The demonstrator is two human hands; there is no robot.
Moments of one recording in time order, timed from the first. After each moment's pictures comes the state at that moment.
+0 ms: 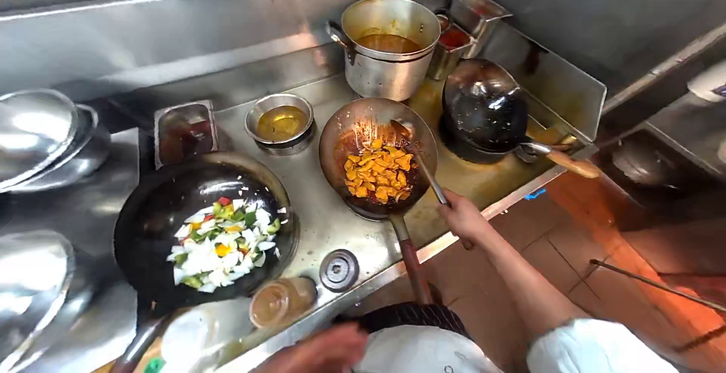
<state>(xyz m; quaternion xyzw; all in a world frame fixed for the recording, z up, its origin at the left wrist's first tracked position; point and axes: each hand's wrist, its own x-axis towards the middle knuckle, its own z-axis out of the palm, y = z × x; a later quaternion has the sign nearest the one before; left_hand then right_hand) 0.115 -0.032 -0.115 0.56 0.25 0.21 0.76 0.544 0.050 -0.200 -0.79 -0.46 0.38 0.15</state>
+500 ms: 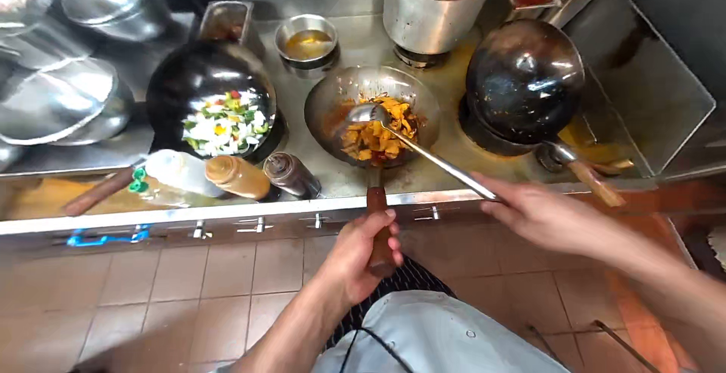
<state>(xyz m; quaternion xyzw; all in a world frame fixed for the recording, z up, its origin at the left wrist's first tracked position) 0.435 -0.096 -0.118 -0.02 0.45 0.40 0.80 0.713 -0.027 -0.066 -0.56 -0.76 0.30 -0.09</state>
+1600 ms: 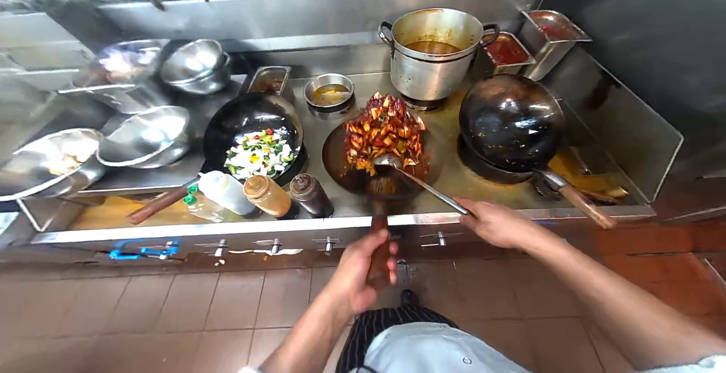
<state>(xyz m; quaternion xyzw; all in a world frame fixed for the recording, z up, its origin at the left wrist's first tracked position) 0.431 -0.130 -0.116 0.03 0.46 0.43 0.77 0.703 -0.020 -0.108 -0.59 -0.74 0.32 -0.10</state>
